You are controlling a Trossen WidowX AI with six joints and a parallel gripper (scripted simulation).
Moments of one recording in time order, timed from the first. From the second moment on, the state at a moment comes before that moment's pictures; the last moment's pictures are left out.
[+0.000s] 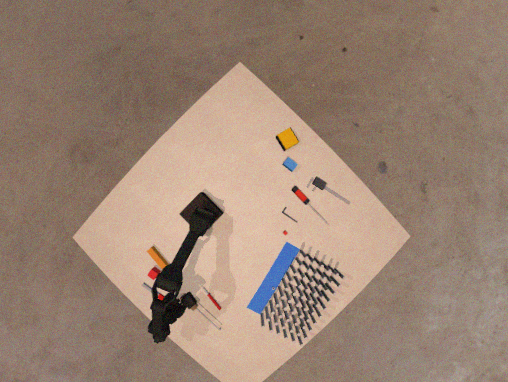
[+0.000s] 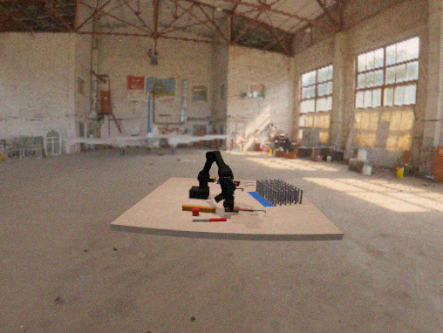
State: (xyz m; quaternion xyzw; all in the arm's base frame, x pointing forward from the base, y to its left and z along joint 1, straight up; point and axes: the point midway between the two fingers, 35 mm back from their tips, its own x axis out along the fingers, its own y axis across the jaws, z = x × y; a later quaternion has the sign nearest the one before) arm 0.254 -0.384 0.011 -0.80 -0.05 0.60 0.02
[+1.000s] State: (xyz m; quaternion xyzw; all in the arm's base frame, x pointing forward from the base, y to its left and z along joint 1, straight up) arm 0.253 -0.382 0.000 -0.80 -0.05 0.60 0.02
